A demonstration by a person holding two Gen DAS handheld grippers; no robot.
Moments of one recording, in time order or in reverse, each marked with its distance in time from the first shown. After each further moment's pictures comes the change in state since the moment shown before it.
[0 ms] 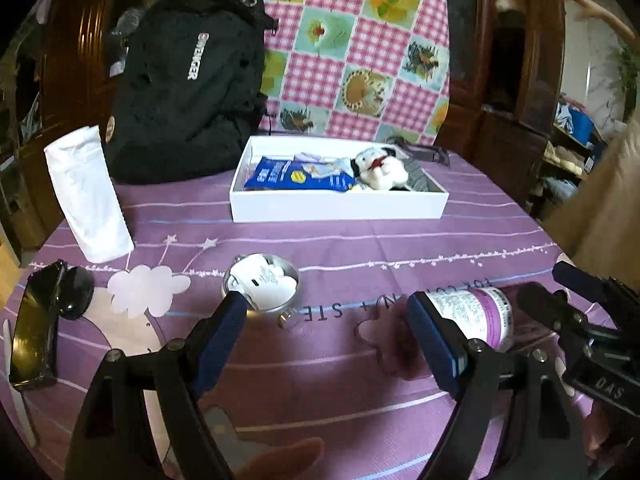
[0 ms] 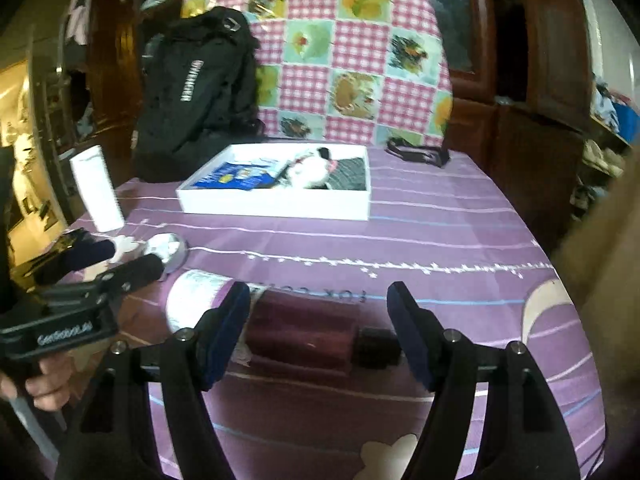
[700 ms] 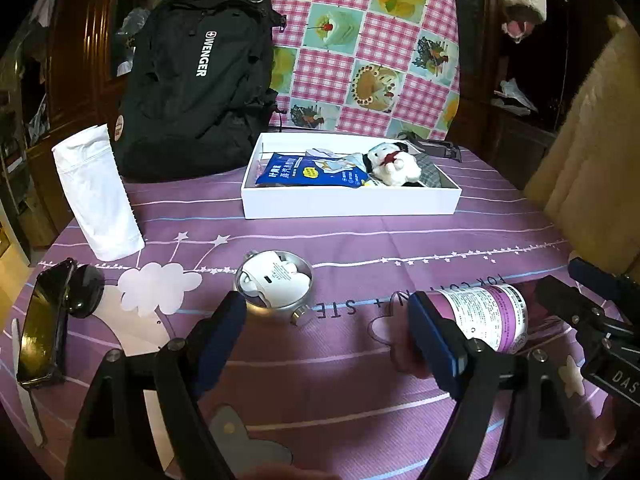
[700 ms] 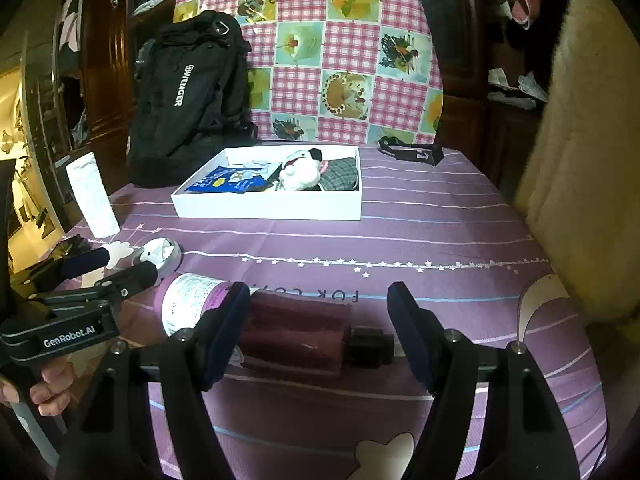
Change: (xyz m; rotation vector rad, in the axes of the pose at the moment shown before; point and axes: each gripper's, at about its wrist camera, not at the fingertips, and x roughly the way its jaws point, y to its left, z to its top) left arm 0.001 0.000 -0.002 0.007 0.002 0.048; right arm -0.001 -0.005 0.002 0.016 -0.010 0.002
